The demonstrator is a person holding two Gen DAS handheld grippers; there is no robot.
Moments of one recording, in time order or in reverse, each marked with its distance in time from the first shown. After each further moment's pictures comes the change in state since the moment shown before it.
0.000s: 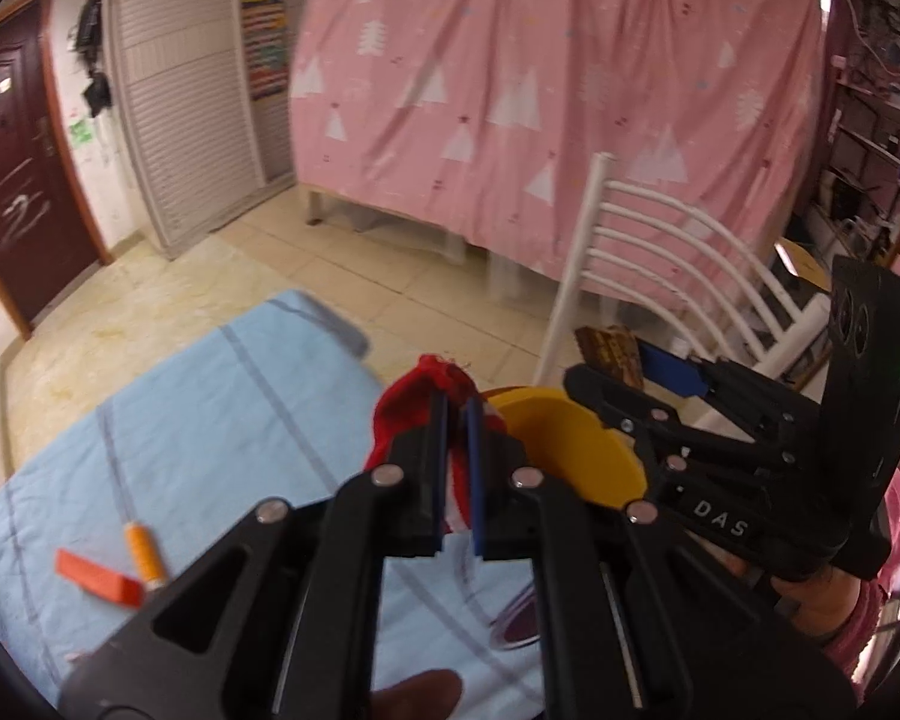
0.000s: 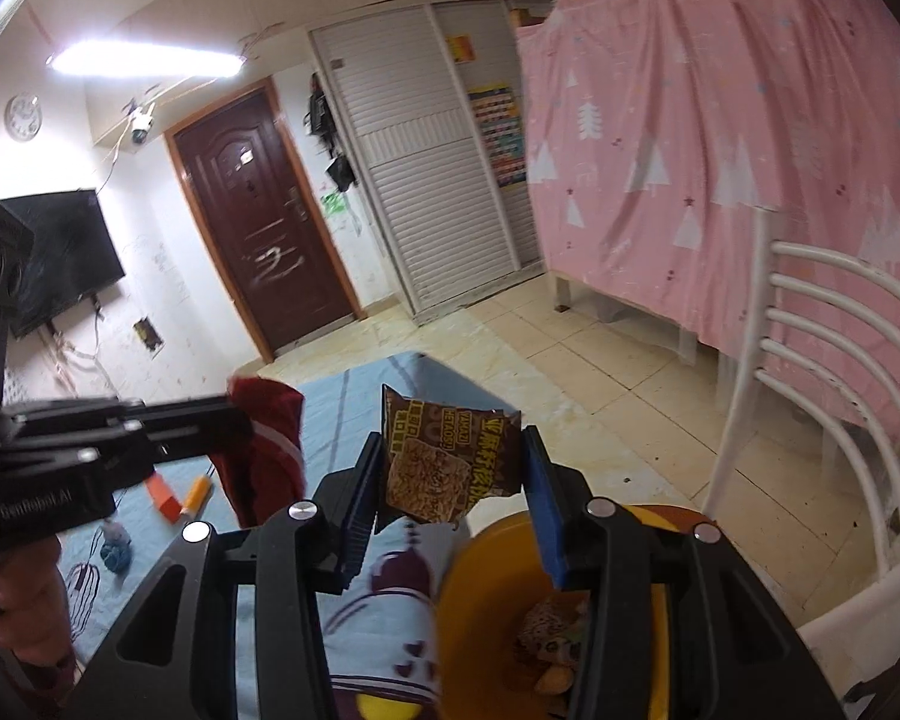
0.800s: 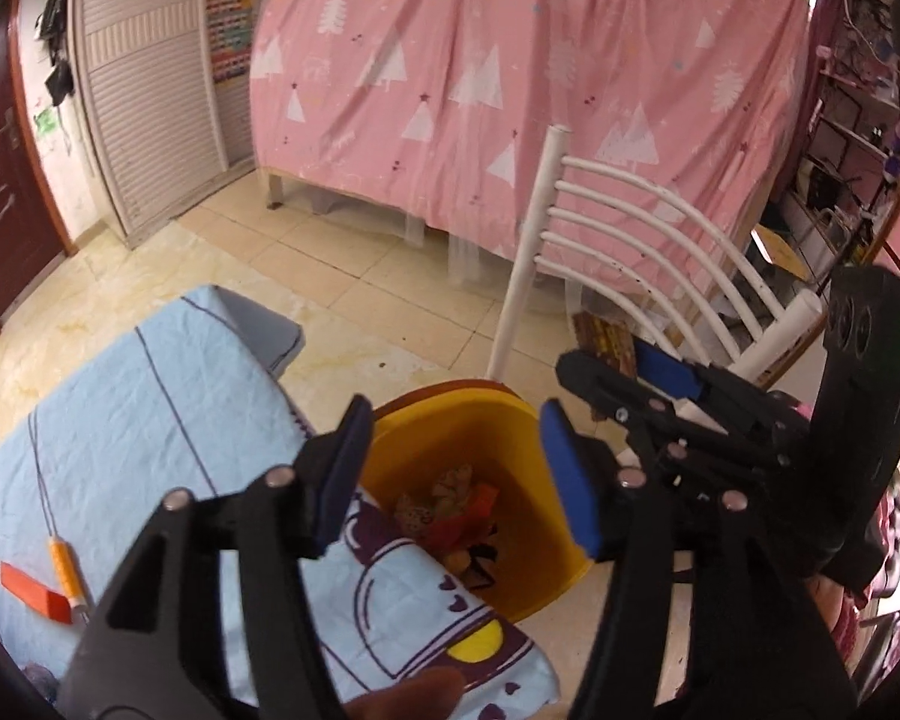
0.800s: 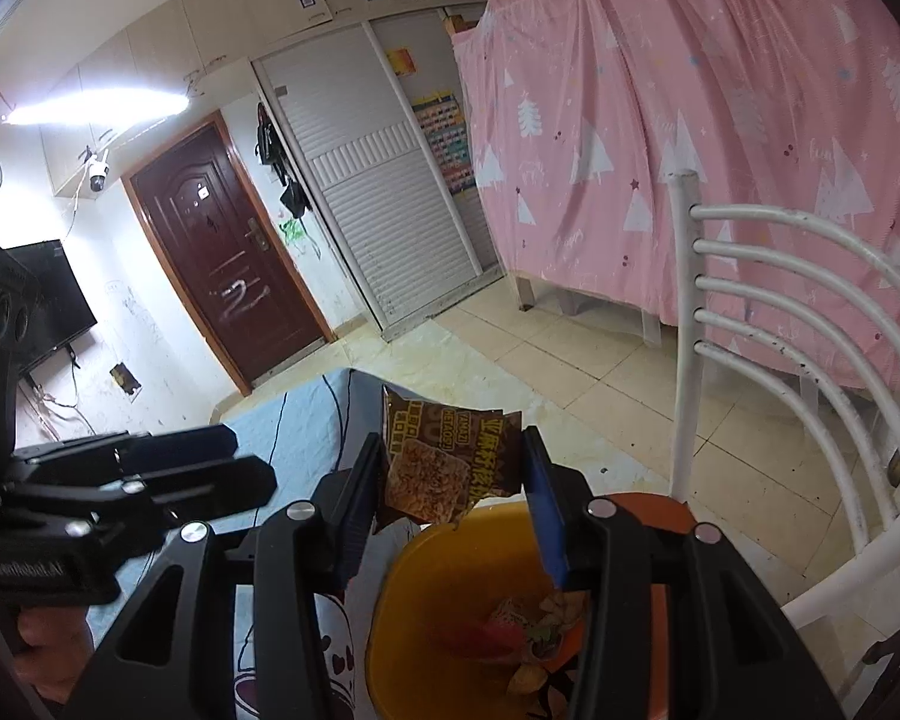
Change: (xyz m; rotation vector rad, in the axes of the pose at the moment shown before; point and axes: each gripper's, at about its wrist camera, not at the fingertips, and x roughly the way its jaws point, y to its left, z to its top) left arm 0.043 -0.034 0.010 -0.007 0.046 -0.063; right arm -0.010 -0.057 -0.010 0.103 -0.016 -0.046
